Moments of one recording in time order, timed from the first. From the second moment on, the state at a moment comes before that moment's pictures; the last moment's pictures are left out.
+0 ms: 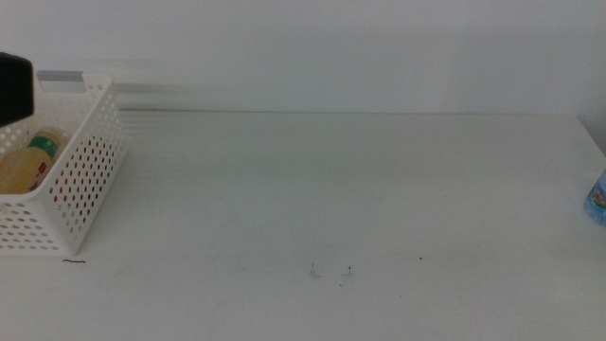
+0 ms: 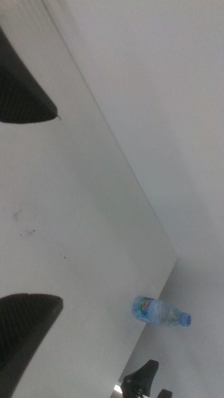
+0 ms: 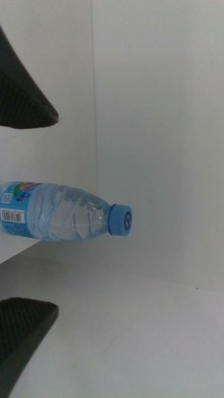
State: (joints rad) left arm -0.40 0.70 -1.31 -0.32 1.09 0.29; right arm -0.34 1.04 0.00 -0.10 -0.91 -0.02
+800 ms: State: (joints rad) left arm -0.40 0.70 -1.31 -0.32 1.09 0.29; right arm -0.34 1.36 0.00 -0.03 -1.17 -0.09
